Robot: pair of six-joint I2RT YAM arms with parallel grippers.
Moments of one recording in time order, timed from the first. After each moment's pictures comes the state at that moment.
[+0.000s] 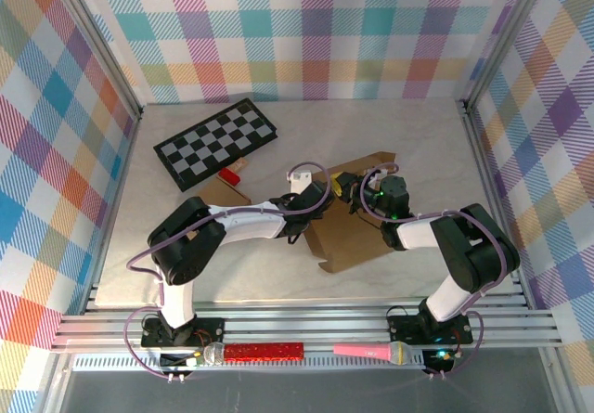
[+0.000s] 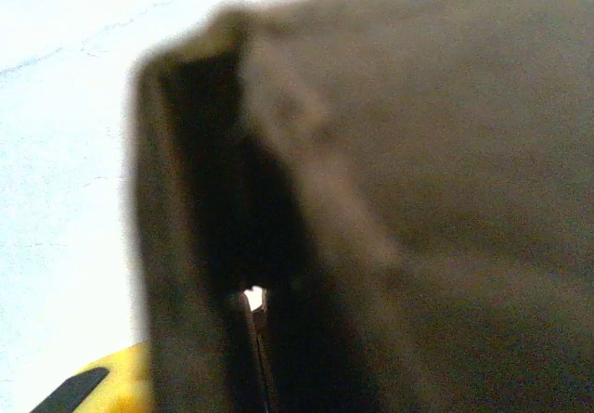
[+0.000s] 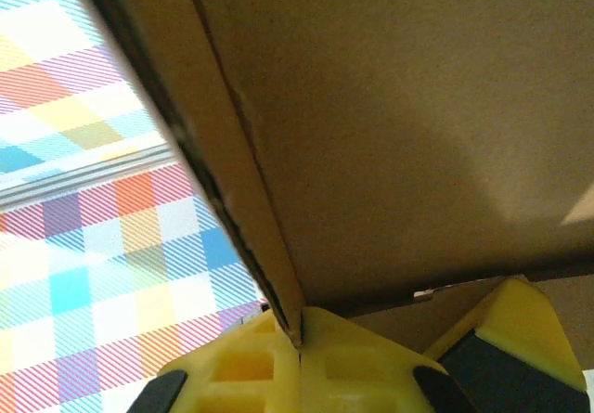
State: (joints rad) left arm -0.90 1.89 1.15 -0.15 -0.53 -0.77; right arm 0.42 1.63 0.50 1.00 -0.44 1.73
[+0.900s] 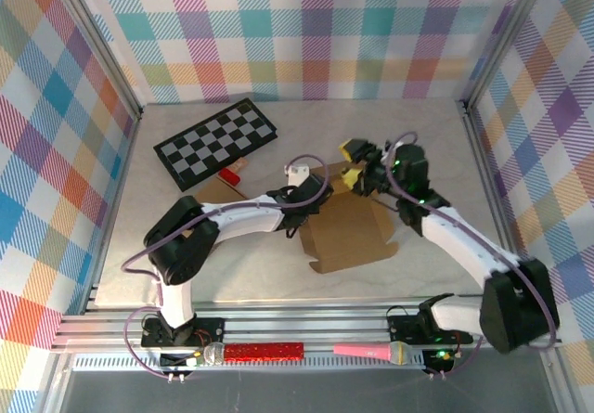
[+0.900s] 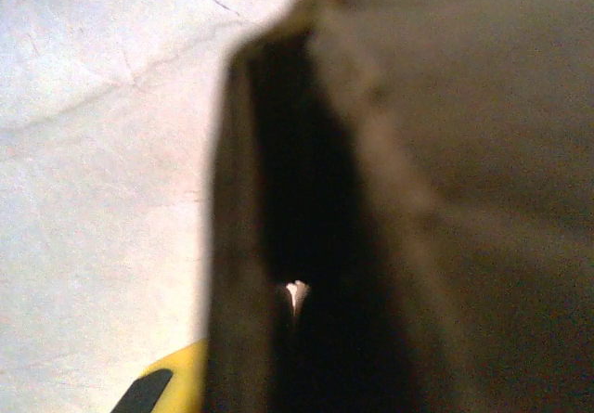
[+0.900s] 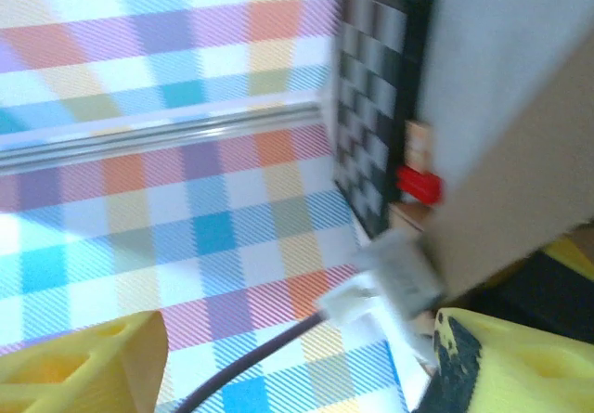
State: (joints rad) left arm -0.84 1.84 1.20 -0.29 -0.52 -0.73; right arm 0.35 1.20 0.84 0.14 -0.46 1.48
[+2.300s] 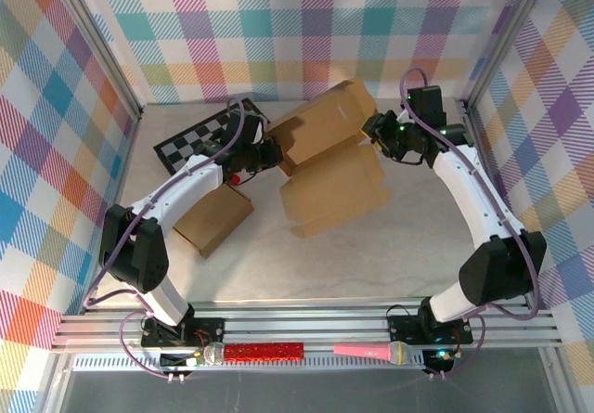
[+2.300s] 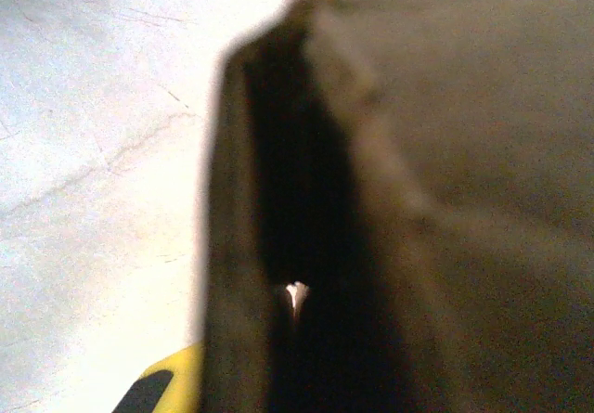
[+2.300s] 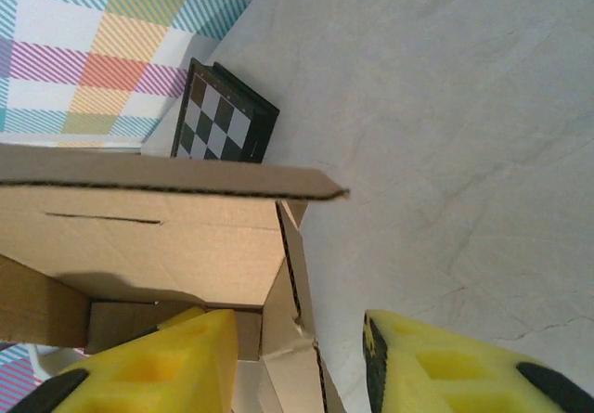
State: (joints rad) left arm -0.45 1.66 1.38 -0.49 0.20 -0.68; right arm 0.21 1.52 1.49 -0.71 -0.37 0.89
